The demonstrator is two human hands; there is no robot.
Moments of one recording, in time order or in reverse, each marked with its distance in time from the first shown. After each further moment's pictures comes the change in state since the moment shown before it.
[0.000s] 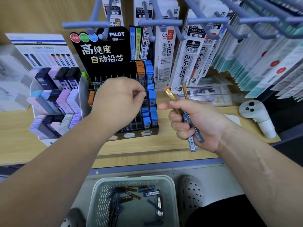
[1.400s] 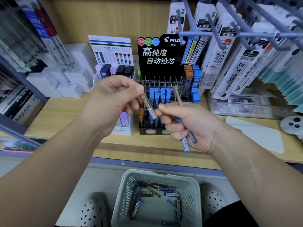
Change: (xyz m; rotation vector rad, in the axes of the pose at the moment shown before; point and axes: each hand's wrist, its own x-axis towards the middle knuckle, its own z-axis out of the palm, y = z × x) left_hand -0.058 -0.058 -0.085 -0.972 0.104 -0.431; right_hand 0.023 0.018 0.098 -0.146 -0.223 0.061
